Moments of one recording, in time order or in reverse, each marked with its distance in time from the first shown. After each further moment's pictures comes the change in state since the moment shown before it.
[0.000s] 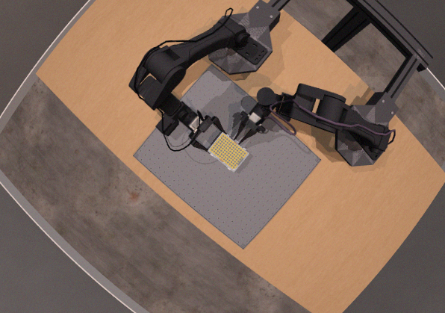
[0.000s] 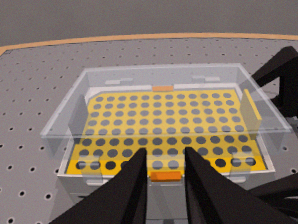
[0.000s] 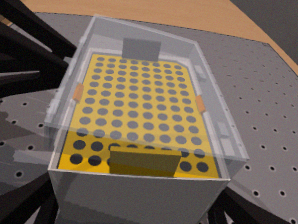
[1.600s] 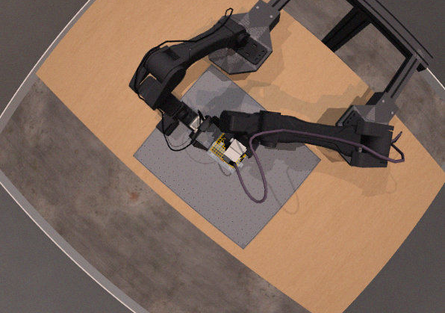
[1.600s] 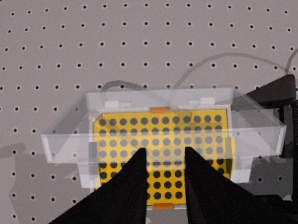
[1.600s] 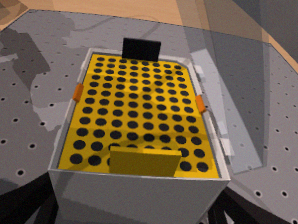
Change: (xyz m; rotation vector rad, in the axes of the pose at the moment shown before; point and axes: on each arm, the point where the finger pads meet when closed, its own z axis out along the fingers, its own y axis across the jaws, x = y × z) left arm -0.078 0.002 0.034 0.028 0.726 -0.026; right arm 0.001 0.001 0.000 -0.005 0.006 -0.007
